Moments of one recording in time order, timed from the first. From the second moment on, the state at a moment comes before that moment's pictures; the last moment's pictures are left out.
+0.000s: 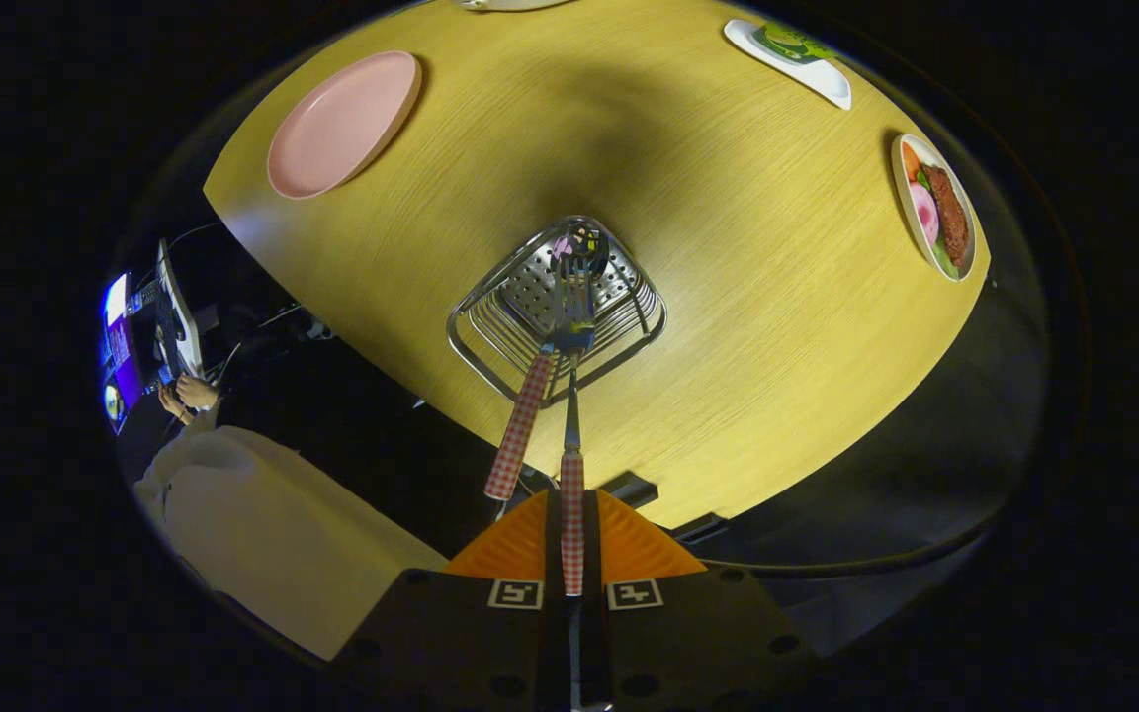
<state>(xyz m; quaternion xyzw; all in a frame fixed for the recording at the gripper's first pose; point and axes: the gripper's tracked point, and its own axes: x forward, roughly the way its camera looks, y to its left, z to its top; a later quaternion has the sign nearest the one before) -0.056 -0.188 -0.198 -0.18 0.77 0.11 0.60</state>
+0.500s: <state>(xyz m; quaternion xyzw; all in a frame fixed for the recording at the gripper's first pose) -0.036 -0.169 -0.195 -0.11 0.77 0.10 0.62</state>
